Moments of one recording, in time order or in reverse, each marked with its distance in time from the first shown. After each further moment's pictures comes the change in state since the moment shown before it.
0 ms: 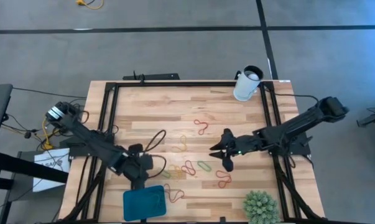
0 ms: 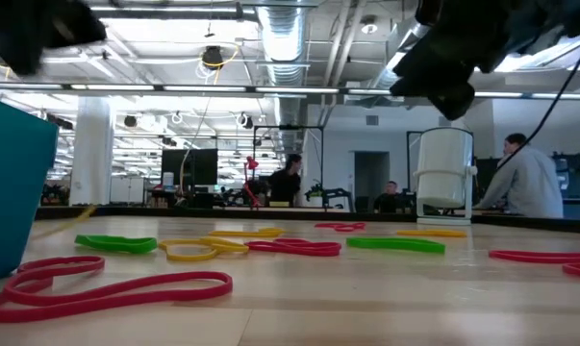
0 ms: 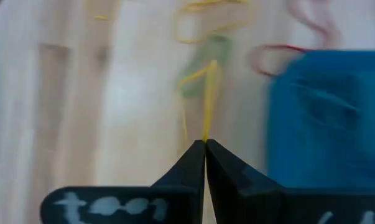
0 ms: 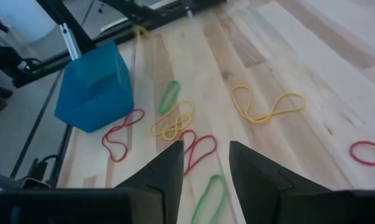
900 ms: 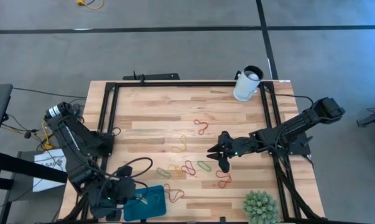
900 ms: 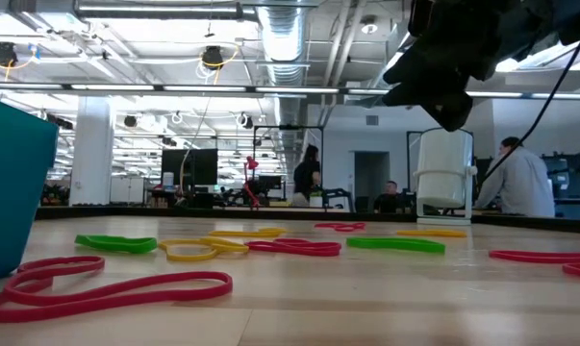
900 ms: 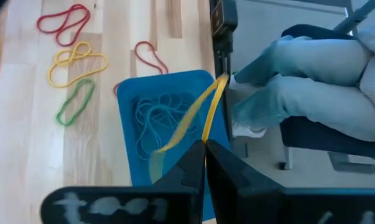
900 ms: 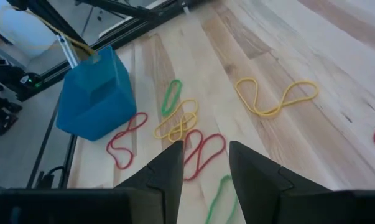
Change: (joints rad) left arm -0.331 0.000 0.227 0.054 -0.122 -0.136; right arm 0.000 0.067 0.002 0.066 -0.007 0.091
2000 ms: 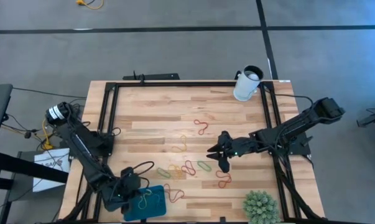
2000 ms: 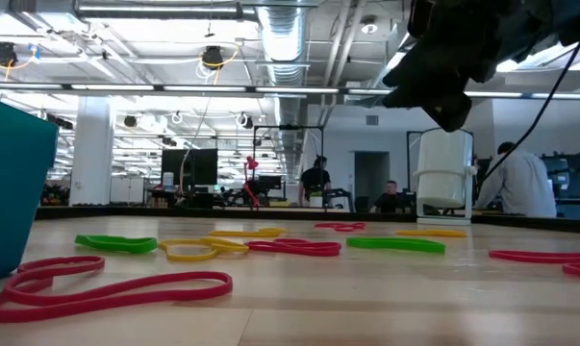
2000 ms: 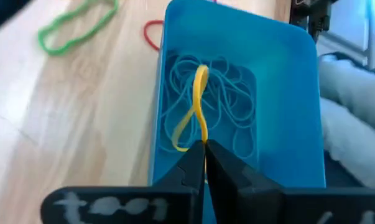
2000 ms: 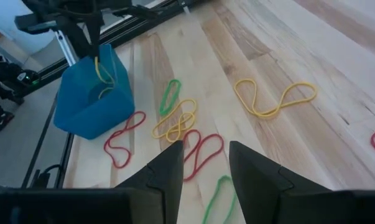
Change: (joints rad) left arm -0.016 -0.002 -0.537 0.529 -0.062 -0.298; right arm 0.000 0.007 0.000 0.000 0.004 -0.018
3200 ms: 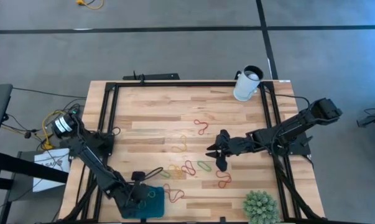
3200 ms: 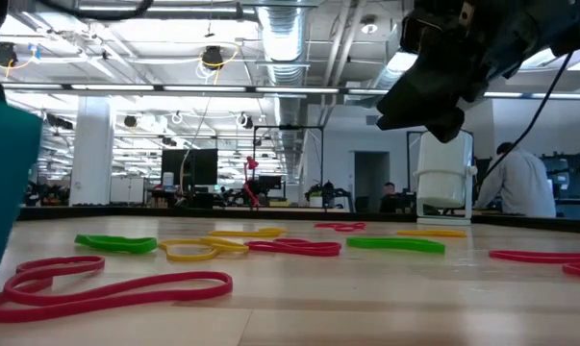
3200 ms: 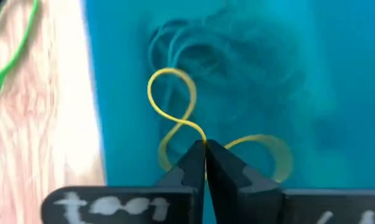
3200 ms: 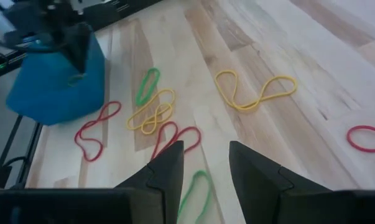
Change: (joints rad) left arm 0.067 0.208 0.057 0.053 0.127 0.429; right arm -0.033 0.048 0.000 -0.008 0.007 -0.051
